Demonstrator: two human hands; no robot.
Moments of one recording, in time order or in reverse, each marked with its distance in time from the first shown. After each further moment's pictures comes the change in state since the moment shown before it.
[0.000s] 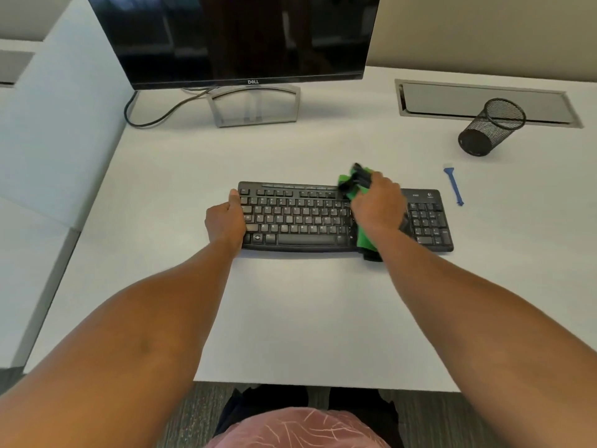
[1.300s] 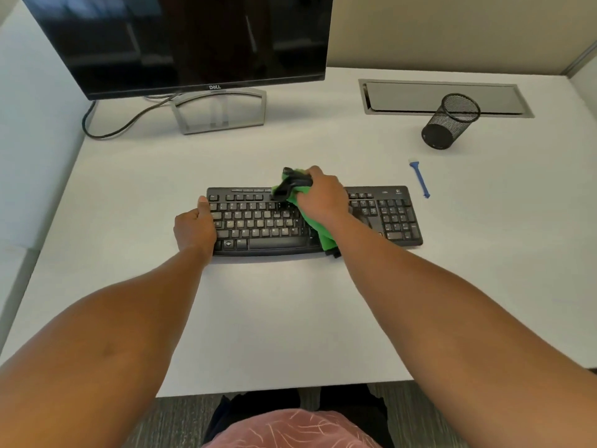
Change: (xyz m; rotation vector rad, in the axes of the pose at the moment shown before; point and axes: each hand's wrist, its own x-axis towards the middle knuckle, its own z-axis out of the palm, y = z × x) left_hand -0.004 0.002 -0.001 -0.022 0.010 0.010; right_hand 0.000 -0.031 -0.006 0.163 -0.240 -0.170
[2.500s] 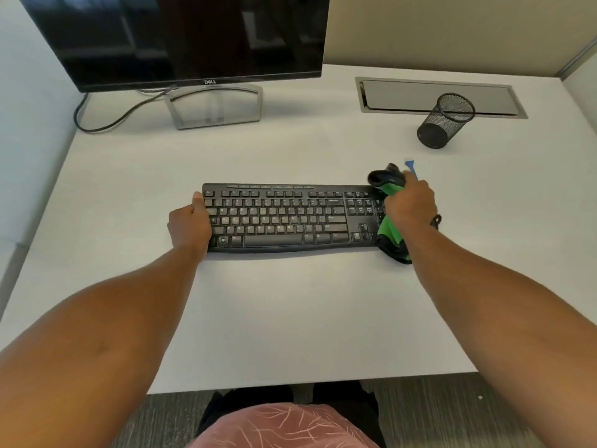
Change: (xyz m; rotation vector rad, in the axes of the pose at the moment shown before) left_hand -0.008 0.007 0.000 0.052 0.016 0.011; right_hand -0.011 0.134 -0.060 -0.111 0.267 0.422
